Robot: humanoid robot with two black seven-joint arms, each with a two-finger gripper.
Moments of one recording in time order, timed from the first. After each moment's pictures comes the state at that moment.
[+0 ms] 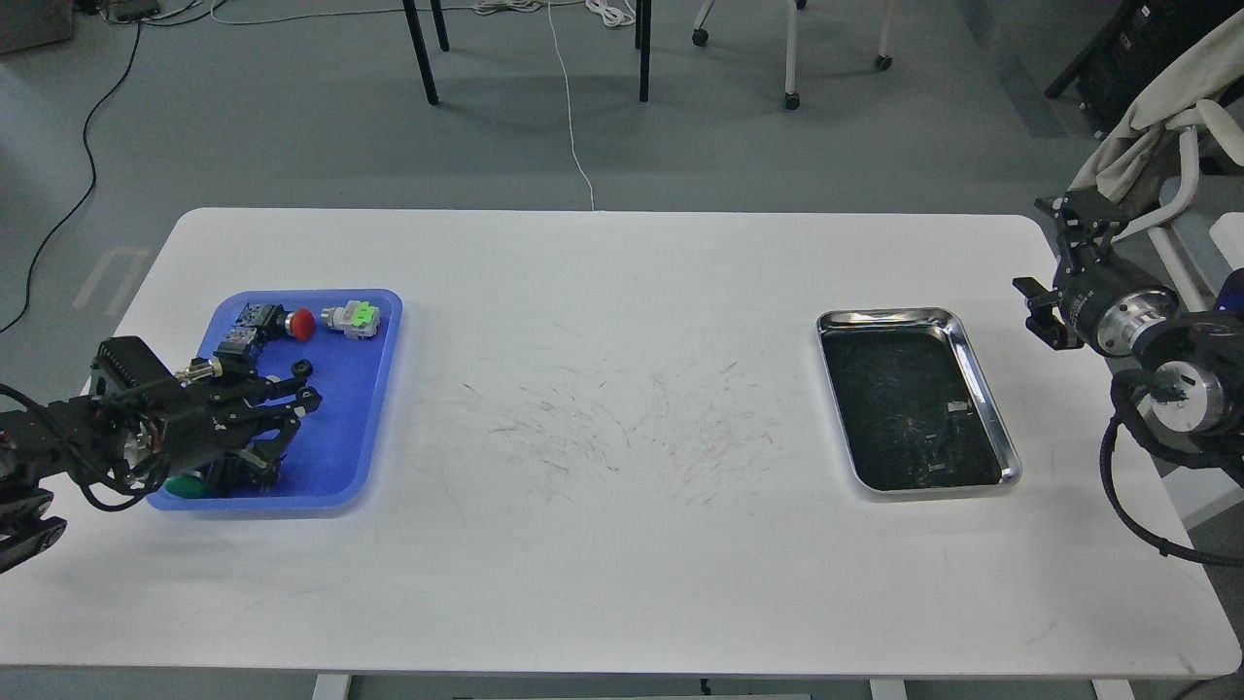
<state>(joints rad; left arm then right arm) -0.84 0.70 0.24 -0.73 1.73 0.47 -0.49 0.84 -0.63 0.22 0.71 -0.02 0.09 0.23</state>
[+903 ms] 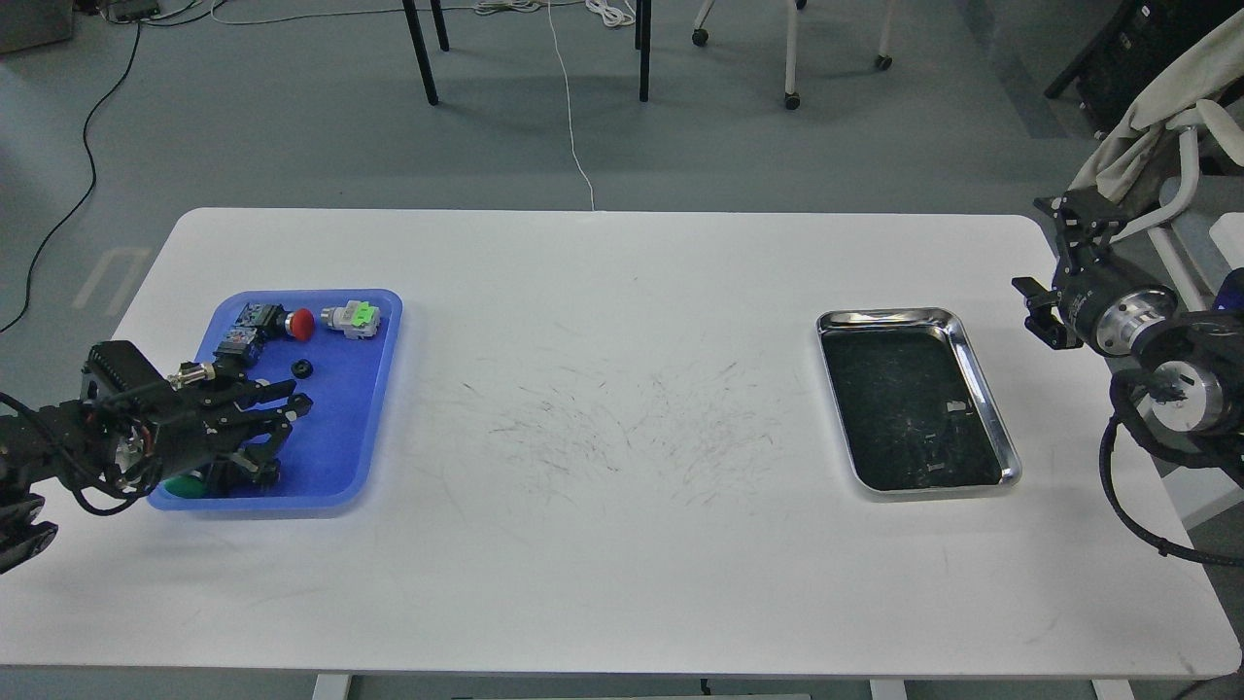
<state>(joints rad) -0.83 0.71 0.24 -0.71 1.72 0.47 -0.49 0.84 -0.62 0.22 0.71 -0.02 0.09 0.23</state>
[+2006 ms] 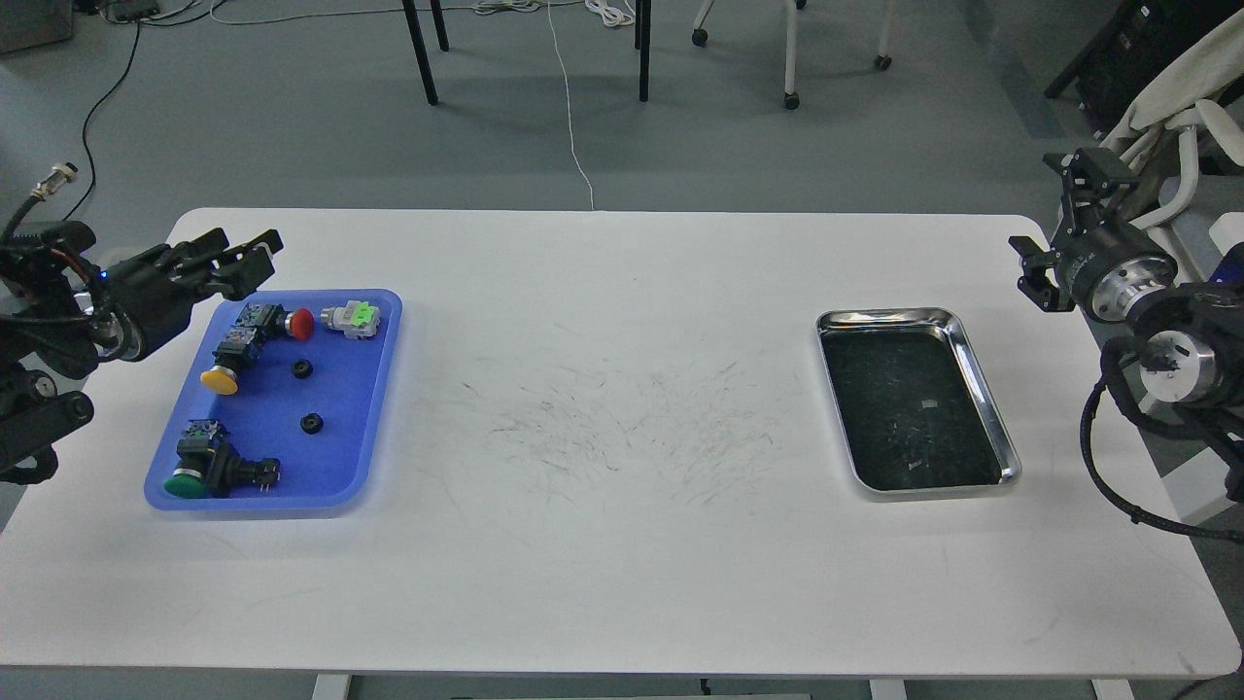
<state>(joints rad) -0.96 0.70 0.09 -0.71 0.96 0.20 -0.49 0.85 -0.60 0.33 0.73 -0.02 0.08 0.24</state>
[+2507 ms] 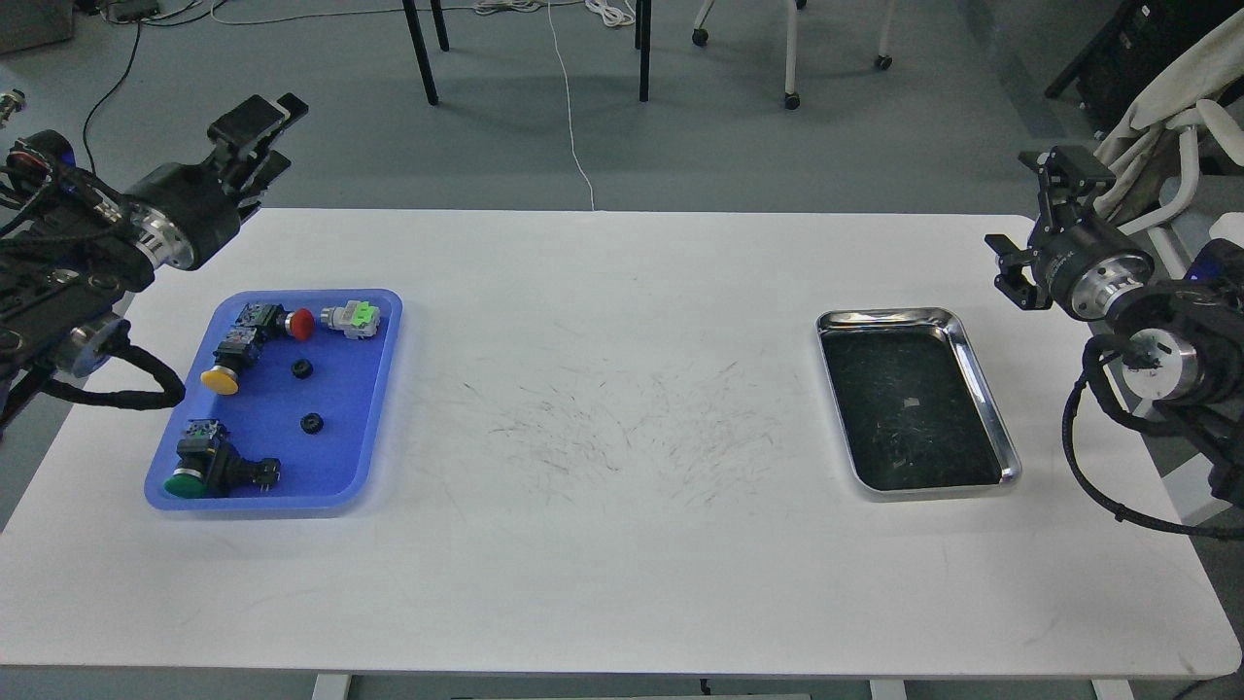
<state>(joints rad) -0.99 0.61 -0.21 -0.70 0.39 -0.16 -0.49 0.85 -0.59 0.33 0.75 -0.02 0.07 0.24</state>
